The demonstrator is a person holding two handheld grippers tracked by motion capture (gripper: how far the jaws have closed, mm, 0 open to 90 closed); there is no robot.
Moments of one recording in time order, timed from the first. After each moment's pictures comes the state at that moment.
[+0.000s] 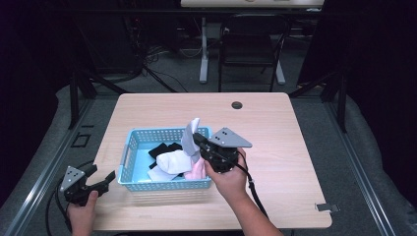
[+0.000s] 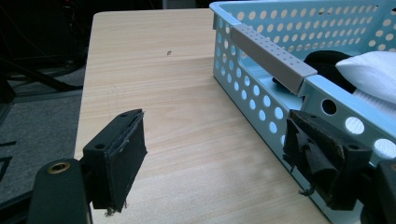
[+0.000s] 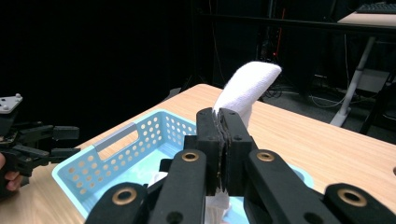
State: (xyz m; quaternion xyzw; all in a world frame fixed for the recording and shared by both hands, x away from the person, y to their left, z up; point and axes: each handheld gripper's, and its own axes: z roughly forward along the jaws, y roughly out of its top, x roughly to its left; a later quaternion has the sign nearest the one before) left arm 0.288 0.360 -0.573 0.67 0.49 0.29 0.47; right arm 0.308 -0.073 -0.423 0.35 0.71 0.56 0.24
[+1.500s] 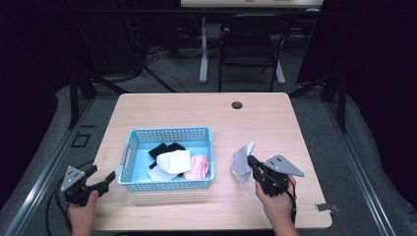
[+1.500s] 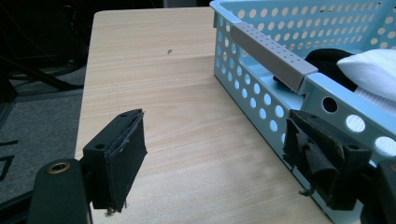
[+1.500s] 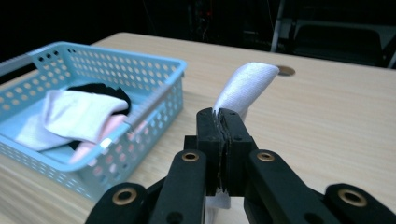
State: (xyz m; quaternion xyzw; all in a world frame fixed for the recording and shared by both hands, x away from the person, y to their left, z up) left arm 0.287 0.359 -0.574 0.67 0.49 0.30 0.46; right arm 0.275 -0.196 -0.495 0.46 0.69 0.49 0.29
